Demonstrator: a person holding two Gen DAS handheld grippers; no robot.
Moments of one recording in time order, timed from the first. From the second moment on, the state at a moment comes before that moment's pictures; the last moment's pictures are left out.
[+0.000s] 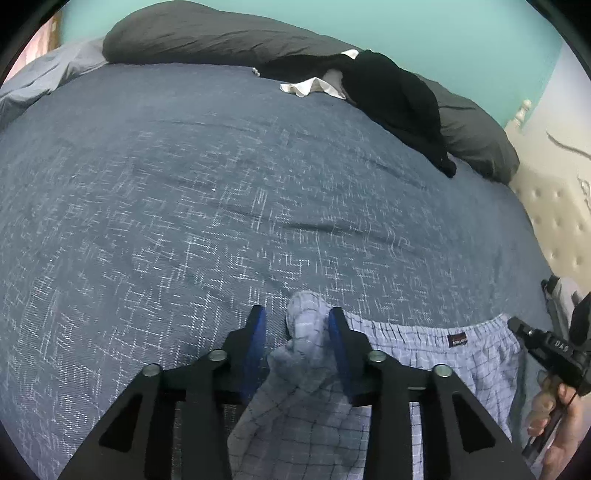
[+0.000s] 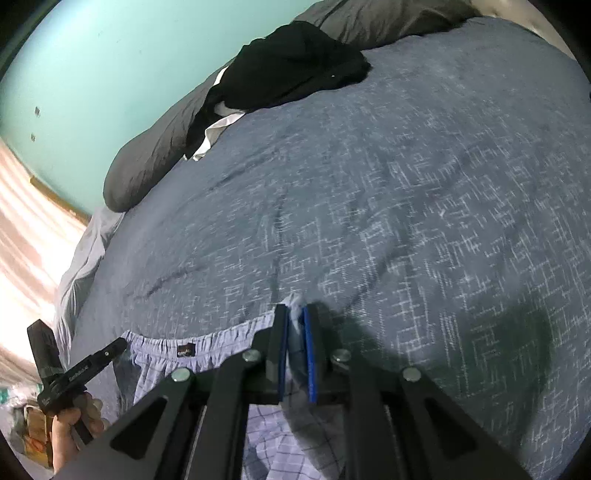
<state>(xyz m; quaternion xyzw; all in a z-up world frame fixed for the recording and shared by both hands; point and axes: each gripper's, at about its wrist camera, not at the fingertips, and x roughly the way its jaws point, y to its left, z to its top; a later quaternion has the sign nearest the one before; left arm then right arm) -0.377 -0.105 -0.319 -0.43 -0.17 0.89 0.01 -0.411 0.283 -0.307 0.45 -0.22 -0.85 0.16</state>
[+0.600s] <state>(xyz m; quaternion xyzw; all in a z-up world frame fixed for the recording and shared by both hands) -0.380 -0.103 -0.333 -0.44 -0.18 0.88 0.03 -0.411 0.281 -0.313 0.45 -0.23 -0.85 0.17</state>
